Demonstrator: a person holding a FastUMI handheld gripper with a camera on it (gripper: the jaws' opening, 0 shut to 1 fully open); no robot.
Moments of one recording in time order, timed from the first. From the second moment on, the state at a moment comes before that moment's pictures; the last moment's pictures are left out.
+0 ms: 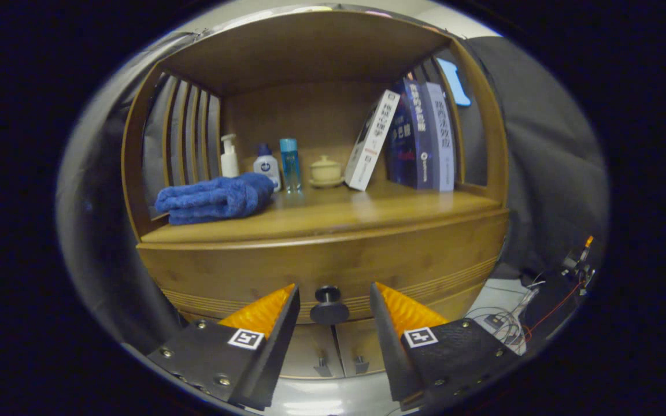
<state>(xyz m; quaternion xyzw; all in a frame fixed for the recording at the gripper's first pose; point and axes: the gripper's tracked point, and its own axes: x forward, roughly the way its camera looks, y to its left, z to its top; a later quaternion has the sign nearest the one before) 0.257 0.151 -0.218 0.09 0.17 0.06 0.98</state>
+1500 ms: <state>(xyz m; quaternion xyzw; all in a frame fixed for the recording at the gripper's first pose) 0.158 0.136 -0.236 0.04 0.20 0.05 0.98</state>
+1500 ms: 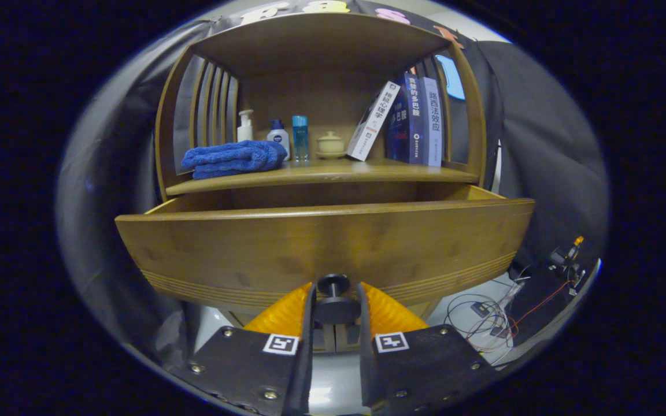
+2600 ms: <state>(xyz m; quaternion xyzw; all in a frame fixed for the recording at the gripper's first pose) 0.102 0.129 -0.176 0.06 0.15 0.07 0.98</state>
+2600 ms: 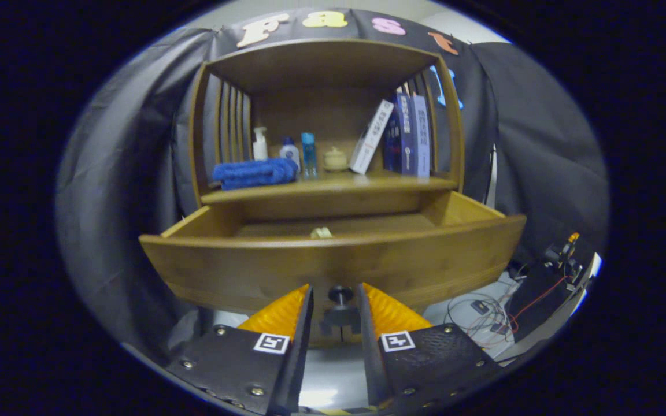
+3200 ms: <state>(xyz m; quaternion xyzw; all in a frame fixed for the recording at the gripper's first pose) 0.204 0.161 -0.141 0.03 0.27 0.09 0.96</state>
